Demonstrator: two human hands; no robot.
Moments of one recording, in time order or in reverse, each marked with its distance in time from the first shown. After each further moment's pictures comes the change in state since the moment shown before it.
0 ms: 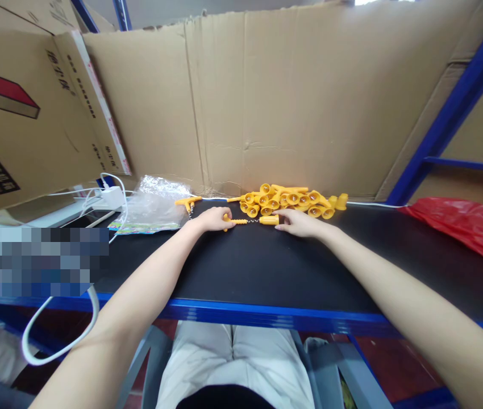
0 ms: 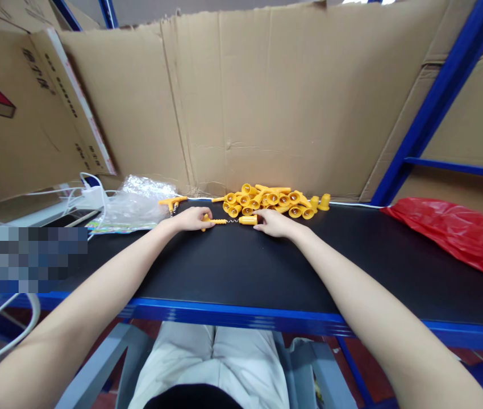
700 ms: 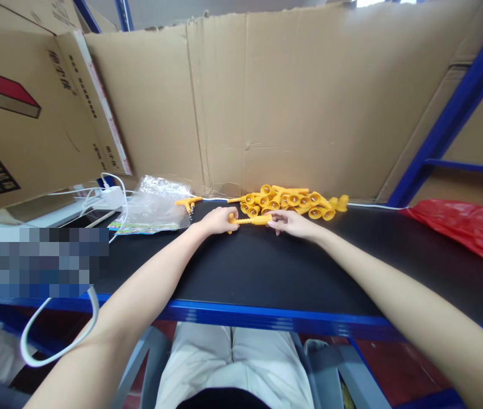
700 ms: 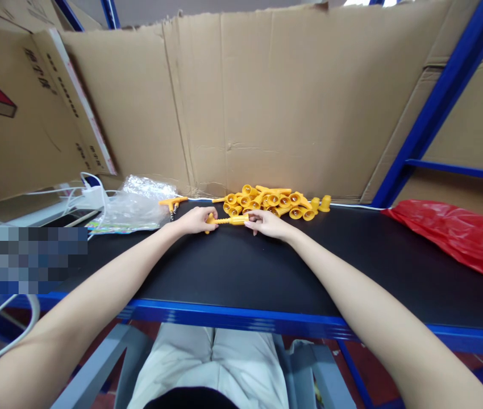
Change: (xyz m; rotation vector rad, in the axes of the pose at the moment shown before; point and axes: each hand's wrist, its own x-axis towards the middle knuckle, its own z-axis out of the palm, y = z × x) left_hand -0.003 0.019 0.003 -0.029 0.087 0.037; right_hand 0.000 -0.011 0.010 0.620 -0.045 -0.092
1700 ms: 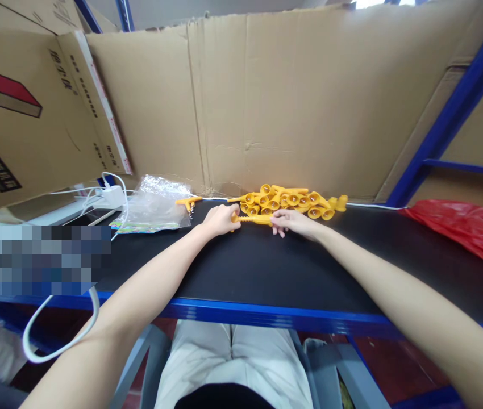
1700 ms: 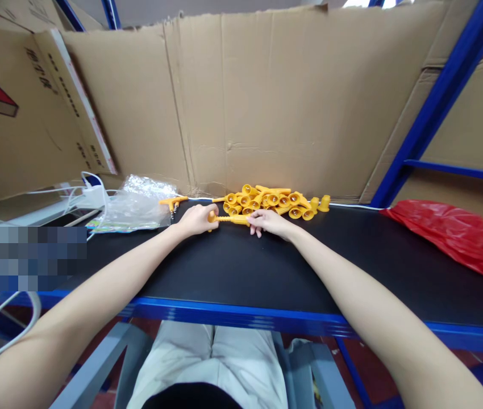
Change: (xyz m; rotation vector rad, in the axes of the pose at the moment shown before) left_hand -0.005 0.018 0.003 0.273 0.146 -0.073; right_hand 0.003 0.014 -0.006 0.146 -0.018 0.045
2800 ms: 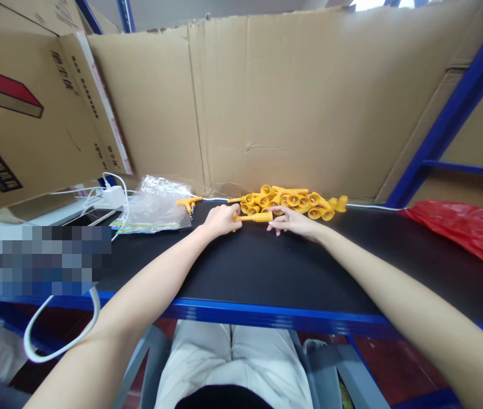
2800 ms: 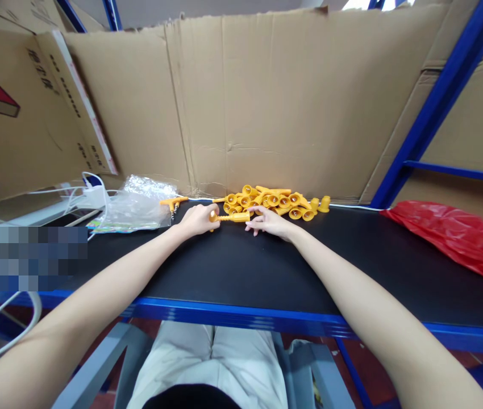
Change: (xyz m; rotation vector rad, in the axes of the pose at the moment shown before) left_hand 0.001 0.004 -0.002 0.020 0.000 -0.044; right_hand 0.001 0.002 0.000 0.028 0.006 -0.003
